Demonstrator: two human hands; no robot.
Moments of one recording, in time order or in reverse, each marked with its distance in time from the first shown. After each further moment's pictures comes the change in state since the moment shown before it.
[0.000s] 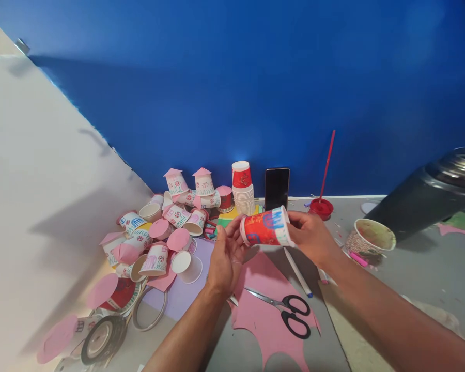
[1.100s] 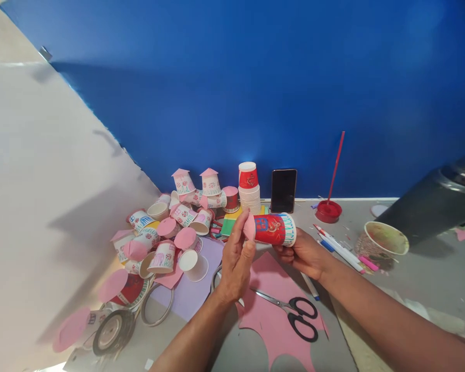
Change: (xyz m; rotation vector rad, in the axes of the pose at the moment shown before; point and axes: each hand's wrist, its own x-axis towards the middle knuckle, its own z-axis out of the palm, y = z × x) left_hand -0.012 0.001 -0.007 0.751 -0.132 0.492; right_hand 0.004 0.026 0.031 0.760 -0.242 0.495
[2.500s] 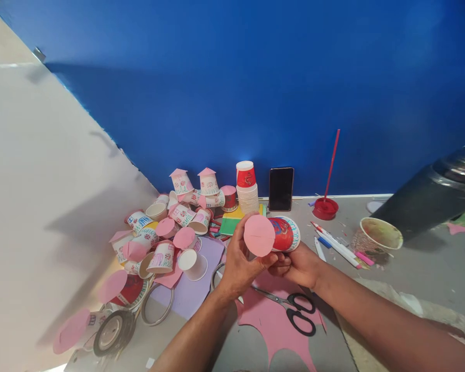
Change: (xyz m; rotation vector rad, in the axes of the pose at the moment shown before) left_hand 0.003 -0.003 0.010 -0.218 -0.063 -0.180; right_hand -0.003 0.021 0.002 0.167 -0.273 0.124
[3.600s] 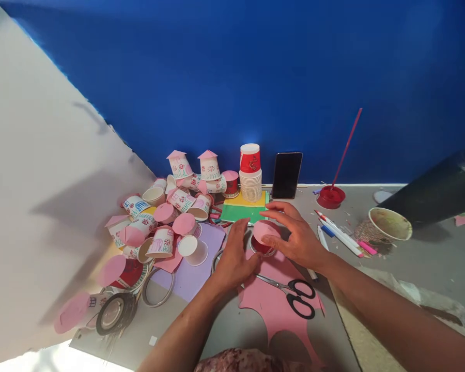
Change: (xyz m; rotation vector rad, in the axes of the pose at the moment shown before) left_hand -0.021 -0.037 -0.037 0.553 -0.029 -0.020; right_hand -0.007 -0.009 -0.015 -1.500 0.297 -0.838
